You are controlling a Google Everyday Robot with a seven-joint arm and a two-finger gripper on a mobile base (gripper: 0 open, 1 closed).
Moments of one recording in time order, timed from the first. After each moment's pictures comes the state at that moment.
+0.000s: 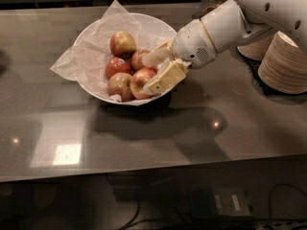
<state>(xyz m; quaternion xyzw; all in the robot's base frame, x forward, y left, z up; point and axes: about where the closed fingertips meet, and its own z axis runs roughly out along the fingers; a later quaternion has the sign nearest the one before) 0.527 -0.005 0.928 -0.64 0.62 0.32 0.33</state>
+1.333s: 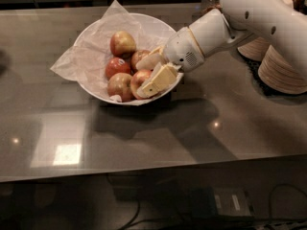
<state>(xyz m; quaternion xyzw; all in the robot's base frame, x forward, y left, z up) 0.545 0.010 0.901 -0.63 0.63 0.34 0.31</state>
